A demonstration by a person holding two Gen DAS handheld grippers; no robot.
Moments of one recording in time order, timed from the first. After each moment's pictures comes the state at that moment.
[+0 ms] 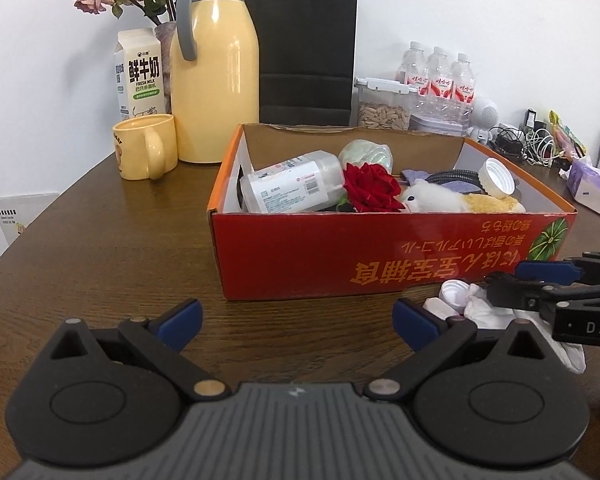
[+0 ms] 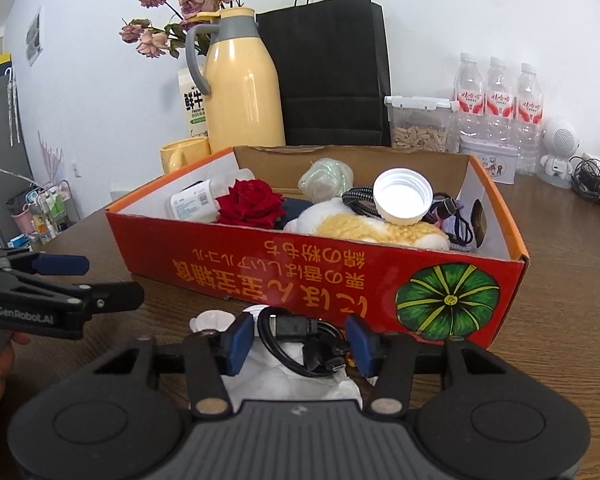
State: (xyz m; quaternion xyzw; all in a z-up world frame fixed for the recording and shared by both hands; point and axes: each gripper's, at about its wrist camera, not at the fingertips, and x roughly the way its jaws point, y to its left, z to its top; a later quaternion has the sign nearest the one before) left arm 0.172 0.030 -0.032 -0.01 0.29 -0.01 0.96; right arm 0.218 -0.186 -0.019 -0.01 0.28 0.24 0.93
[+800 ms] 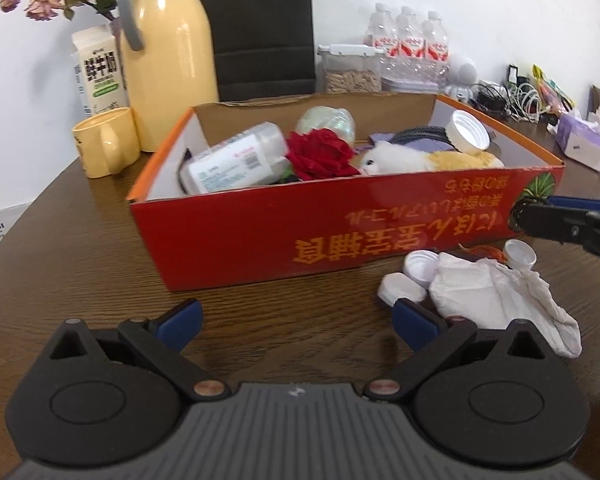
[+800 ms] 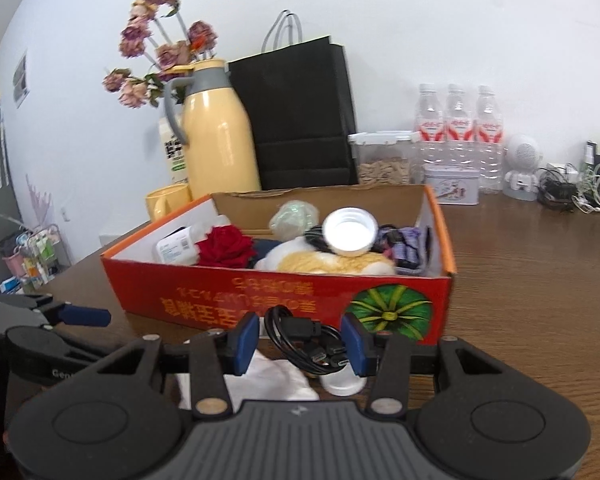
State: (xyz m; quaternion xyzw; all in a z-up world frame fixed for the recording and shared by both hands) left arm 0.187 -0.013 -0.043 0.04 0.33 -0.03 0.94; right arm 0.197 -0.223 -0.004 0.03 0.24 0.21 0.95
